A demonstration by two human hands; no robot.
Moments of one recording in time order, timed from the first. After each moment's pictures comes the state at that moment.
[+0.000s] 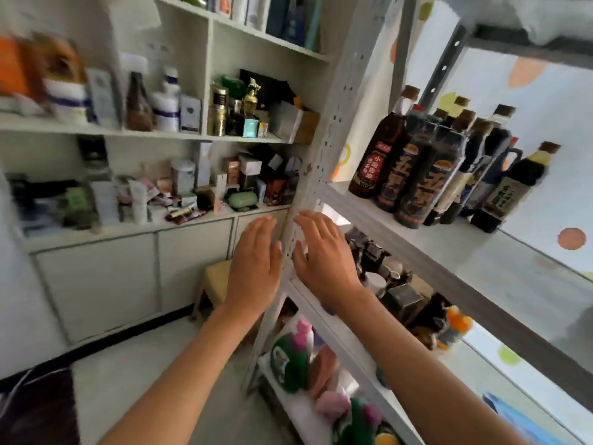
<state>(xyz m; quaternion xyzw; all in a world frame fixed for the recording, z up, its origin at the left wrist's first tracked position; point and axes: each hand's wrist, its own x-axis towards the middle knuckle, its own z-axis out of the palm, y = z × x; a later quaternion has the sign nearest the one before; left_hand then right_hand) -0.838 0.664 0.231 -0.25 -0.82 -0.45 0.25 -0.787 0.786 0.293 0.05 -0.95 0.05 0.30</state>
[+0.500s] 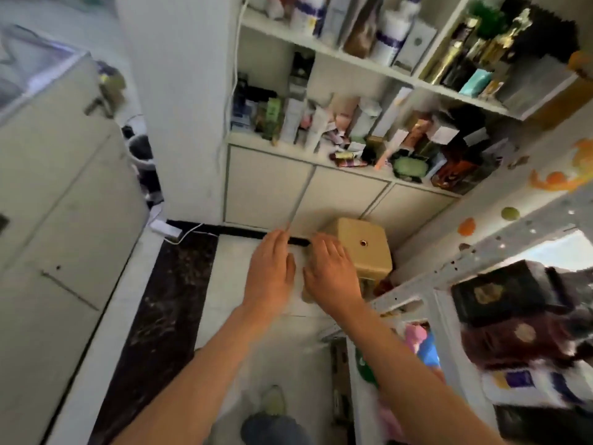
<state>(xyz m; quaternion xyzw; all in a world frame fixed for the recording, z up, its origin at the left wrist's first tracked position) -0.852 0.500 0.059 0.06 -0.90 -0.39 0.20 -0.885 0.625 0.104 0.25 -0.96 0.12 0.09</state>
